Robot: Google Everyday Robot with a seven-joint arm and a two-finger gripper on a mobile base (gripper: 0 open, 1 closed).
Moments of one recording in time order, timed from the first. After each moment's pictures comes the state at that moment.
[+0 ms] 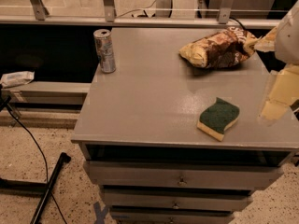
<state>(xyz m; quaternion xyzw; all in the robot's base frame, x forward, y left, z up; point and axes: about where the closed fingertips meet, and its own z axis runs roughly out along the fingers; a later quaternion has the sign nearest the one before) 0.438 -0.217 0.976 -0.60 0.78 -0.03 0.16</state>
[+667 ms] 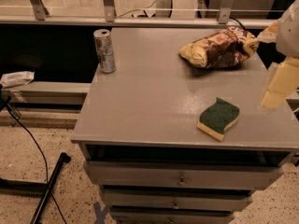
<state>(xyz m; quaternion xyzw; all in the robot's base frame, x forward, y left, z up) 0.462 -0.226 0.979 -0.60 0.78 -0.05 0.18</state>
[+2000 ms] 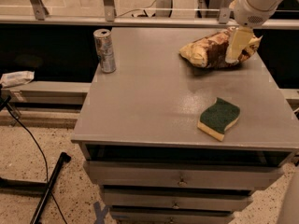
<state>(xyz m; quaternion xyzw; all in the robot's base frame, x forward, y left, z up) 0.700 -0.258 0.948 -0.62 0.73 -0.16 0.23</state>
